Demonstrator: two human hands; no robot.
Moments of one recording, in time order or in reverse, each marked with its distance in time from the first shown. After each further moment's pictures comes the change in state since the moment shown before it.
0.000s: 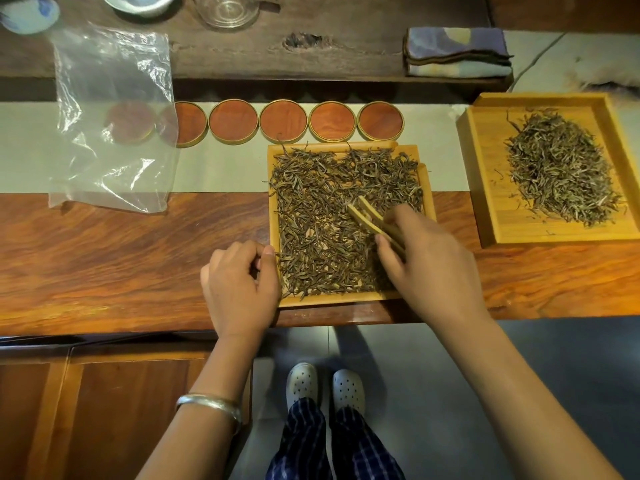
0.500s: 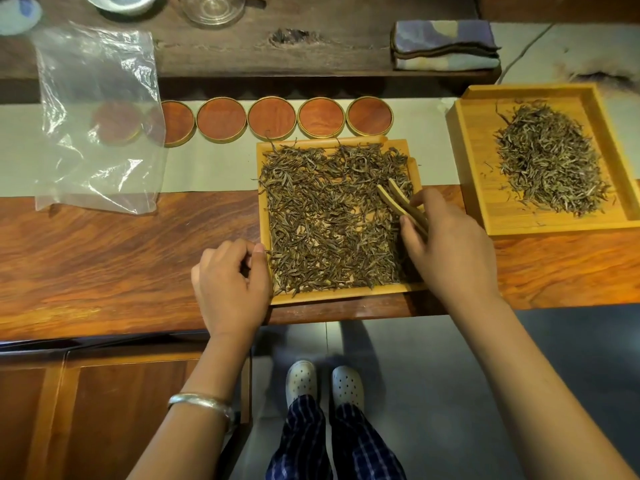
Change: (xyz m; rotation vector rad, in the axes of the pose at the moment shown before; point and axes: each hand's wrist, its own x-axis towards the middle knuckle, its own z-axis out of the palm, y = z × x) left_hand 0.000 -0.002 0.001 0.006 0.003 0.007; right_hand 0.005 0.031 0.001 -0.024 0.094 0.117
